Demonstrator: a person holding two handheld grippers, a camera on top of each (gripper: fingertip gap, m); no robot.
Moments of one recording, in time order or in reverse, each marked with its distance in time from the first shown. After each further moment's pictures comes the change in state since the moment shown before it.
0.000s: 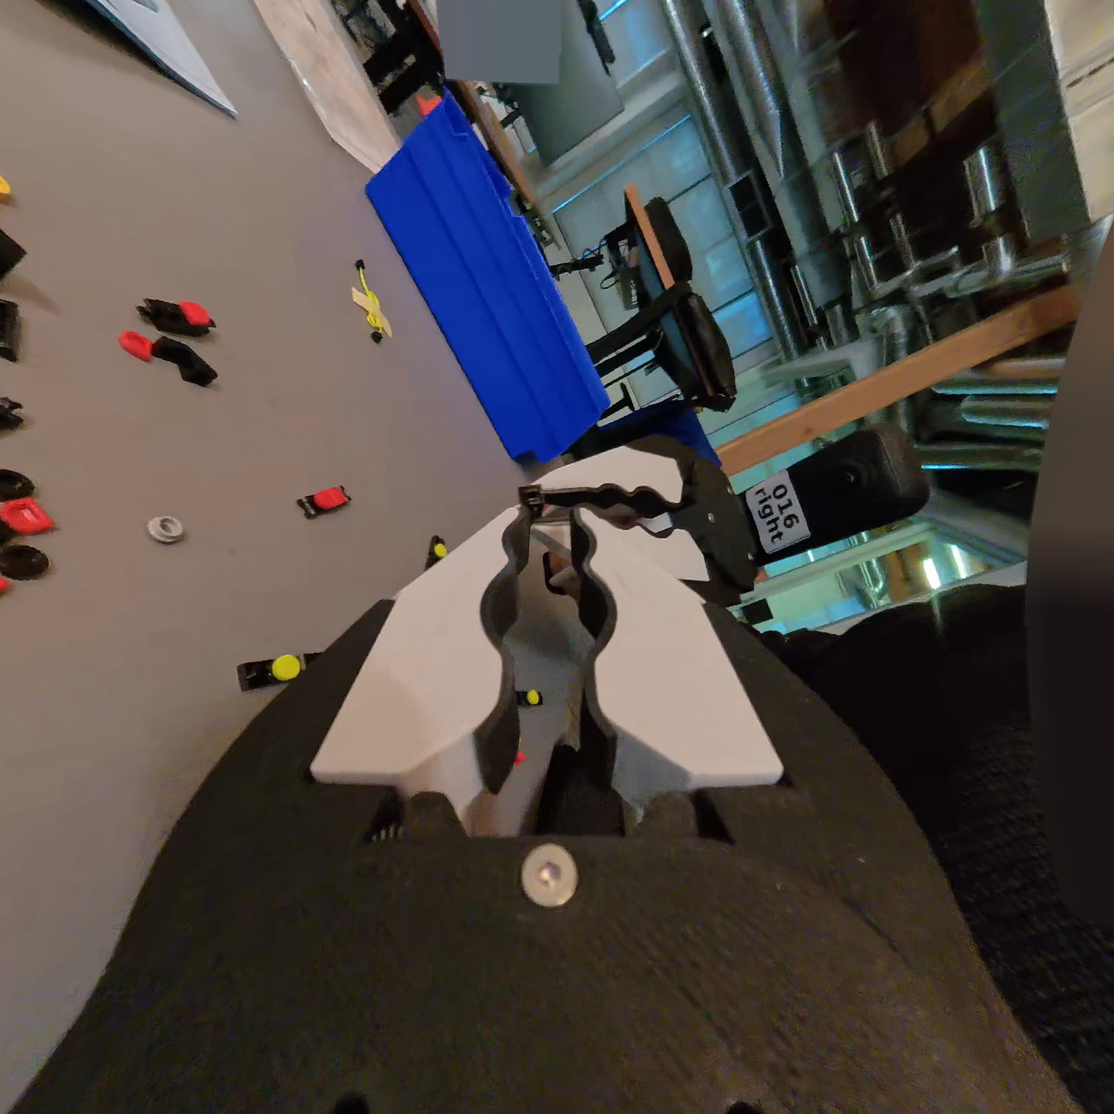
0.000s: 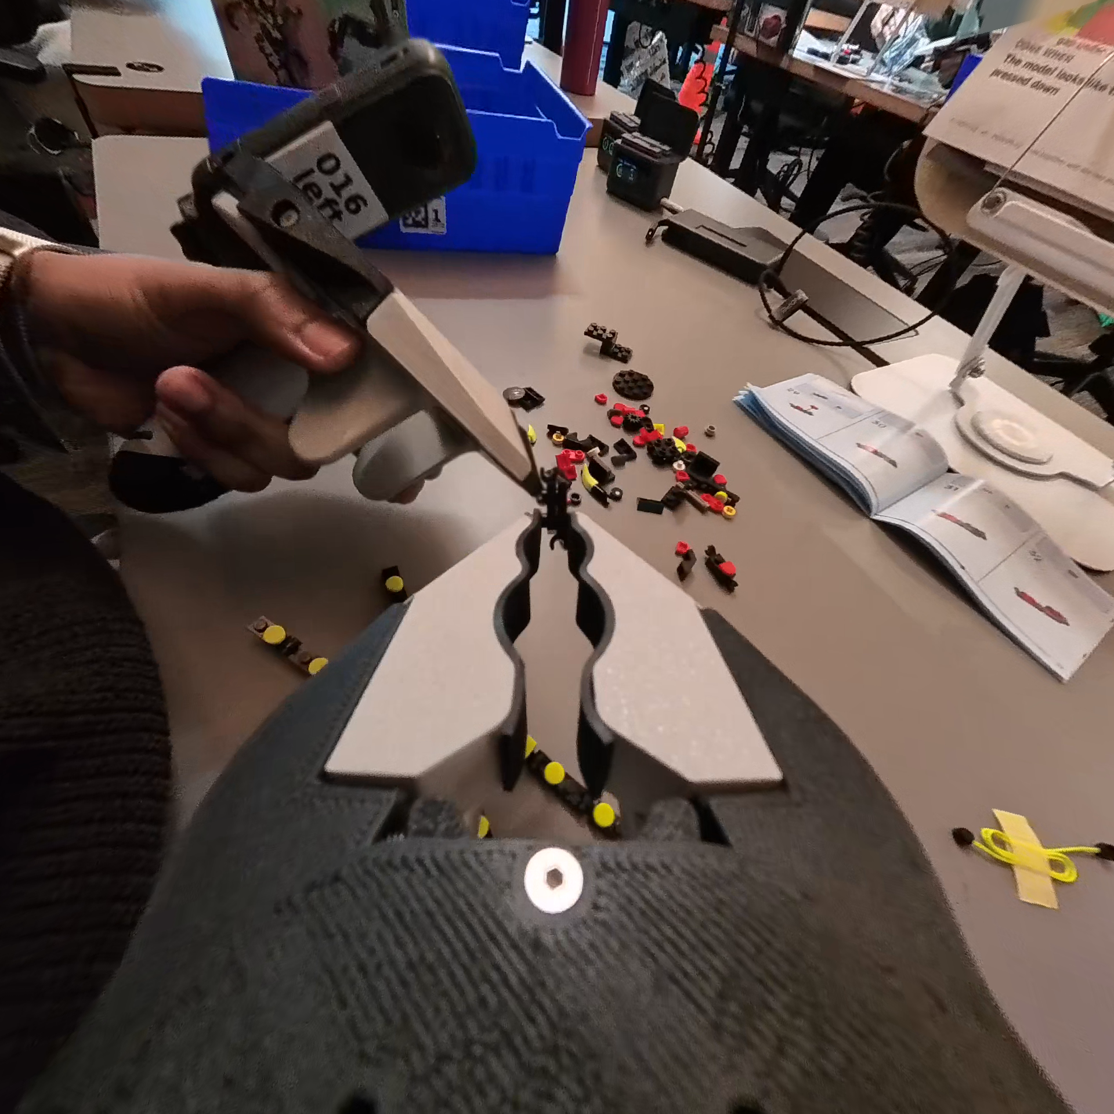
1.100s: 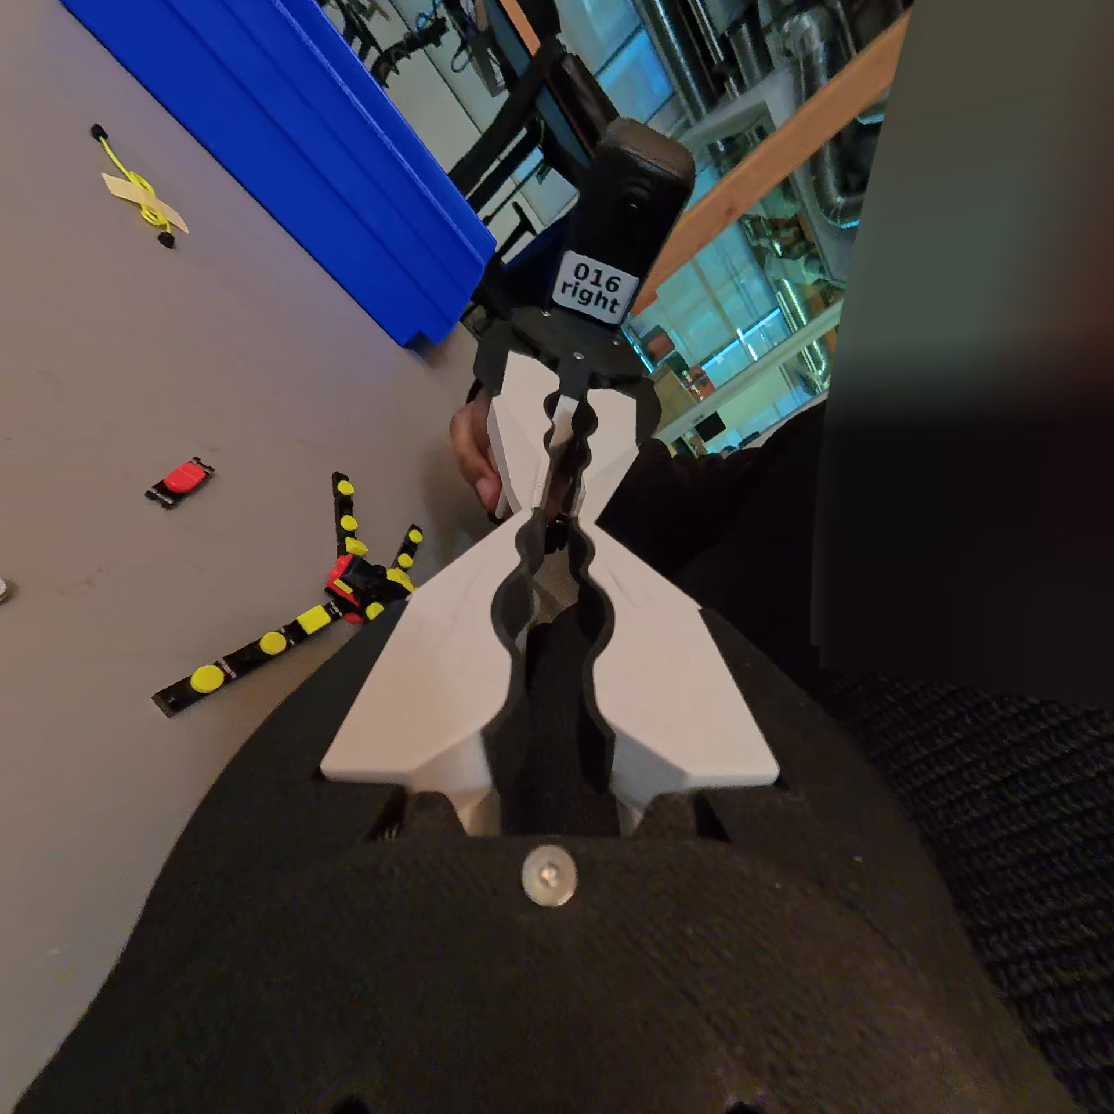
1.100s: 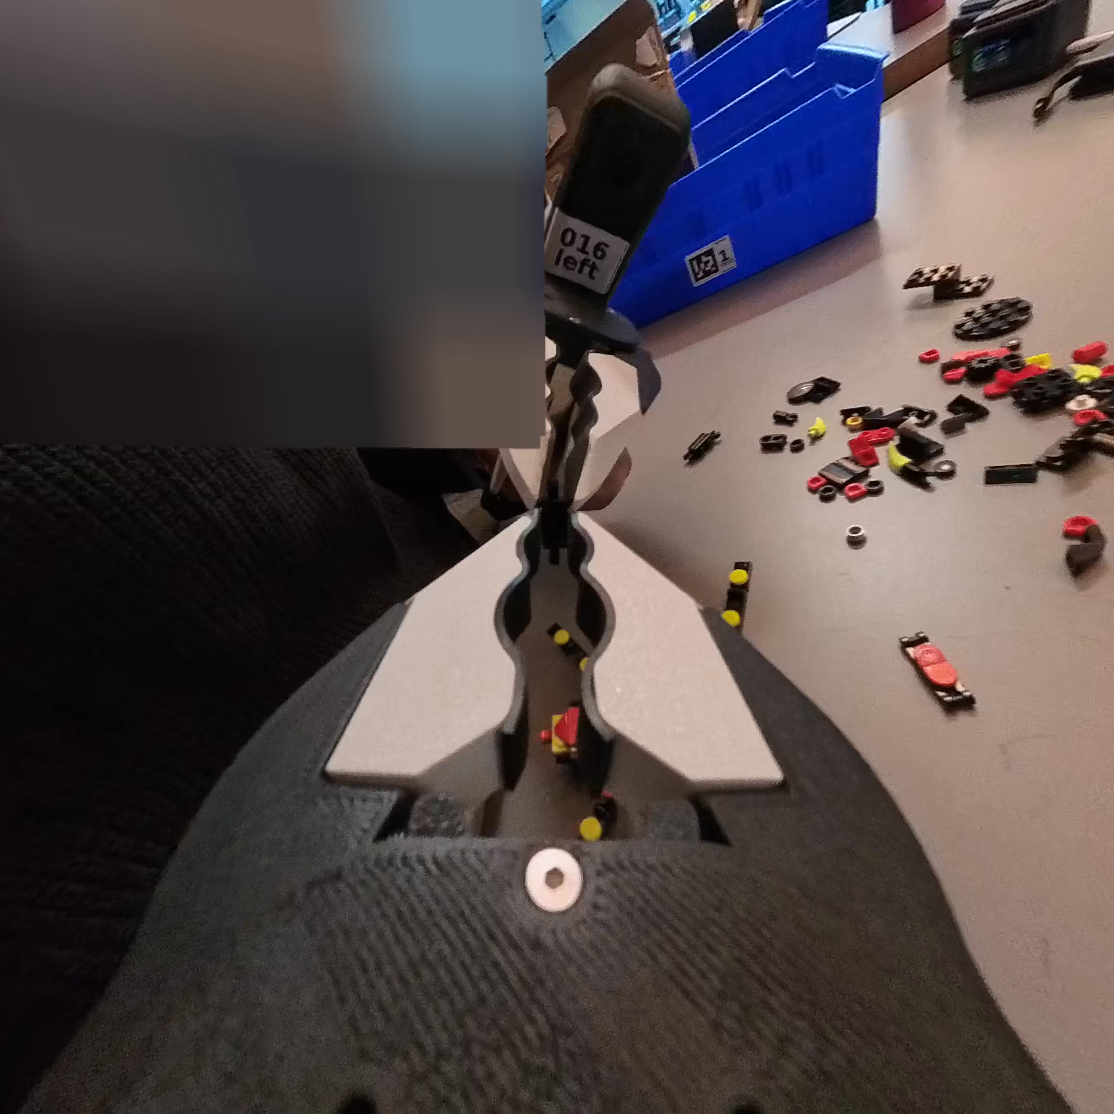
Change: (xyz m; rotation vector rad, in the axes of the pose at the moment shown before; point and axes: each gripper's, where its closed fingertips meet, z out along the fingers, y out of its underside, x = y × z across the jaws) left arm 0.031 0.033 -0.011 -0.291 0.212 0.189; right arm -0.050 -0.014 -0.025 0.100 -0.619 0.501
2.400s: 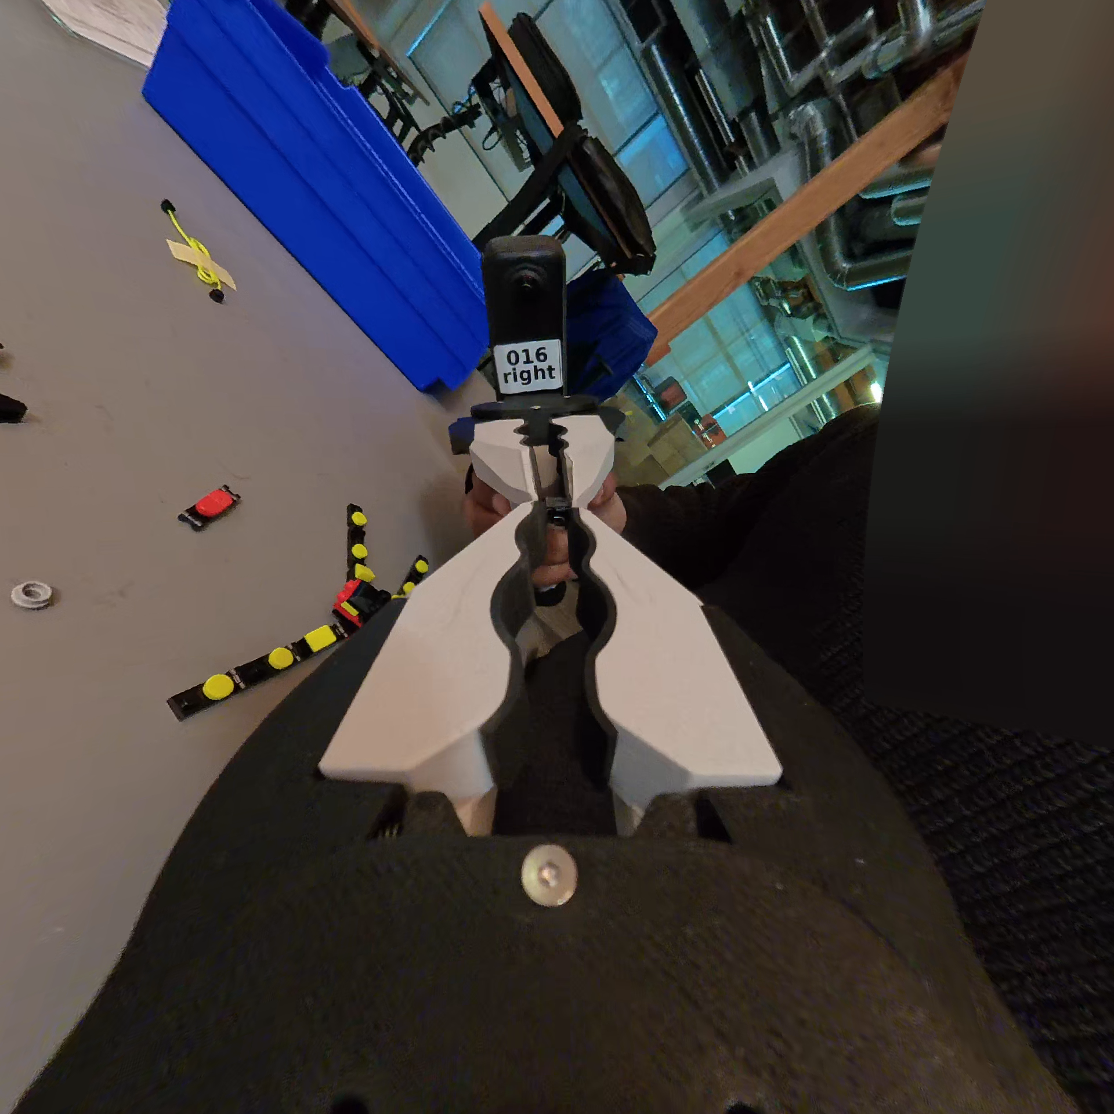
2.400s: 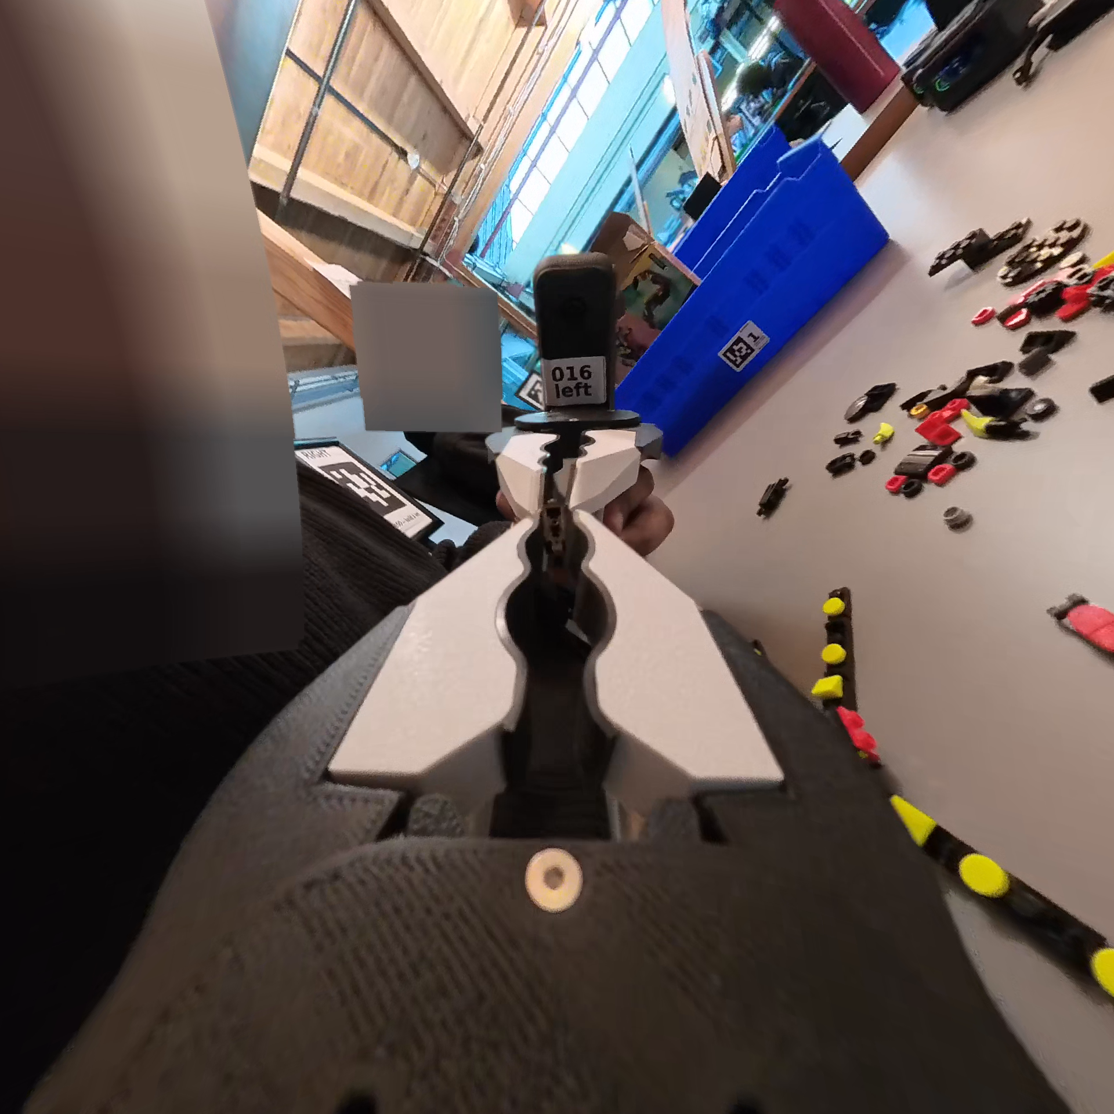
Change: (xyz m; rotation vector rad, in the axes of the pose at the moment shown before) left arm 0.002 -0.016 -0.006 0.088 -0.038 -0.017; right arm 0.008 -0.027 -0.005 0.303 -0.137 0.424
